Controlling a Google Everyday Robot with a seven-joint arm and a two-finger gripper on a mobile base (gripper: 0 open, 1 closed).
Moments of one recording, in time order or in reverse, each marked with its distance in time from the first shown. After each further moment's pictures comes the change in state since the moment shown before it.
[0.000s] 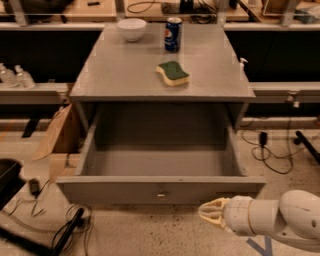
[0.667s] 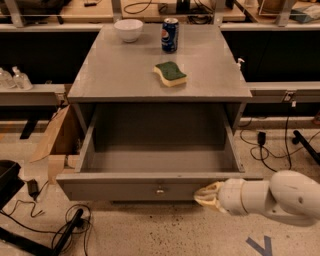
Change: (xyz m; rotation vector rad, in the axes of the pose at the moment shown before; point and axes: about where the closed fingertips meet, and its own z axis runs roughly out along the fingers) arm -0.018 -0.044 0.013 0.023 -0.008 -0.008
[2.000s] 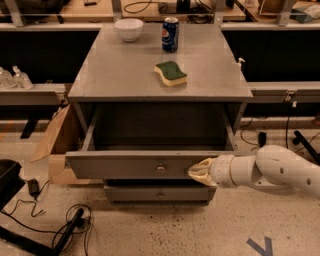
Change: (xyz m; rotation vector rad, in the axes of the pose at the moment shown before) arm -0.029 -0.066 0.030 0.019 -0.016 -0.020
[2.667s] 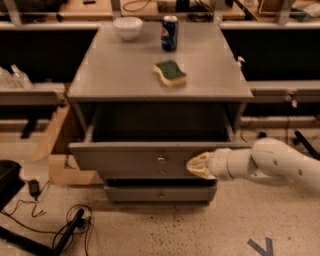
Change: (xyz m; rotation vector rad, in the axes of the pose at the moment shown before) arm 0.001 -0.023 0.015 -0.007 -0.006 -0.006
